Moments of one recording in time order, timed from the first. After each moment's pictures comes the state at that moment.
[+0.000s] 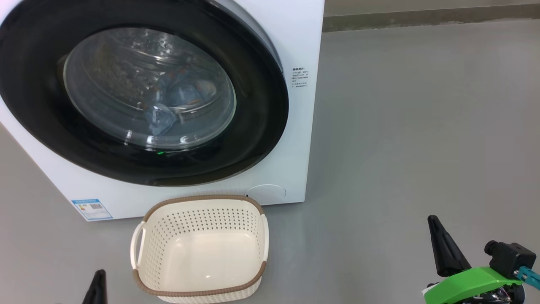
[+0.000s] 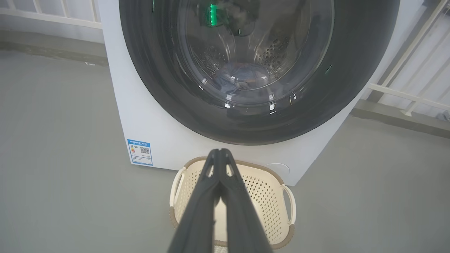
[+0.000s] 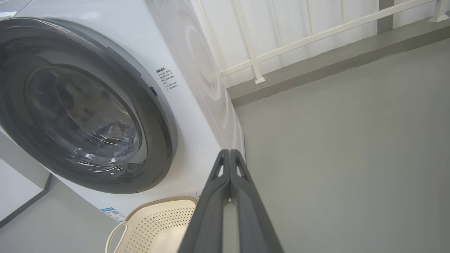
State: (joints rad) left arm 0.03 0.14 0.06 0.38 -0.40 -0.13 -0.22; right arm -0.02 -0.14 0.09 0.31 0.57 0.13 -0.23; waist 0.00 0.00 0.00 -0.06
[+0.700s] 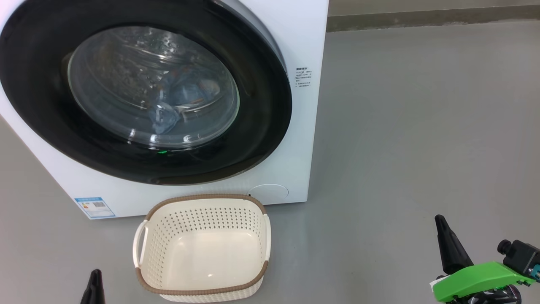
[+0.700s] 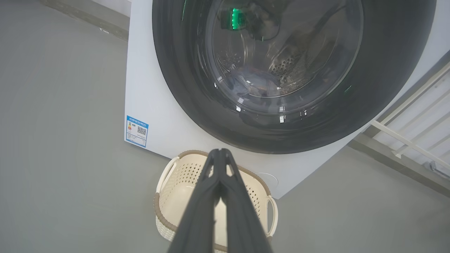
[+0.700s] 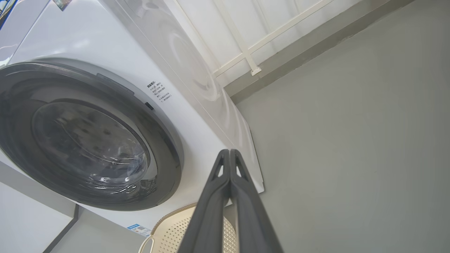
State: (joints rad) left arm 0.02 0.12 0.06 0.36 -0.61 -0.13 -0.16; right arm -0.03 -0.12 0.05 0.30 0.75 0.13 -0.17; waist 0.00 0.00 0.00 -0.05
